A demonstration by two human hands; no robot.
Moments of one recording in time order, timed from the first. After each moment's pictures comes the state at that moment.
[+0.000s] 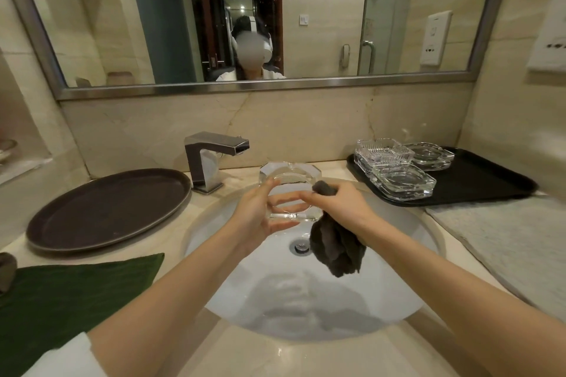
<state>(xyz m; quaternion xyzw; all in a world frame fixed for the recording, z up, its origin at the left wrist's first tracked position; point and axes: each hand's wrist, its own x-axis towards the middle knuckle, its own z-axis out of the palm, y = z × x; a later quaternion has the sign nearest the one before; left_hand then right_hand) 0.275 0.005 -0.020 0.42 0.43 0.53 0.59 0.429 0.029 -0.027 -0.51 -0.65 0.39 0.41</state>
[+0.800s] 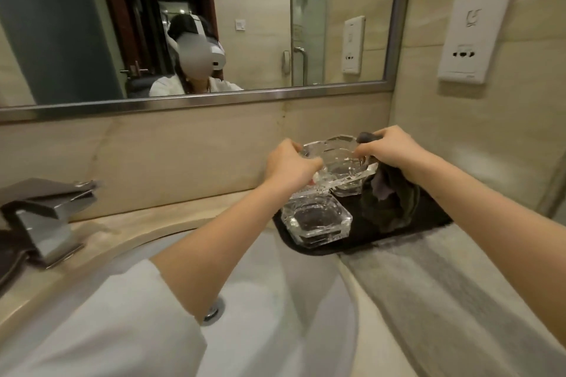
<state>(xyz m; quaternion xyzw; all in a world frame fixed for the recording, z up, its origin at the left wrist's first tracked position) 0.495 0.171 0.030 0.65 0.55 0.41 0.31 0.665 0.165 0.049 -0.69 -0.56 0.21 0.41</state>
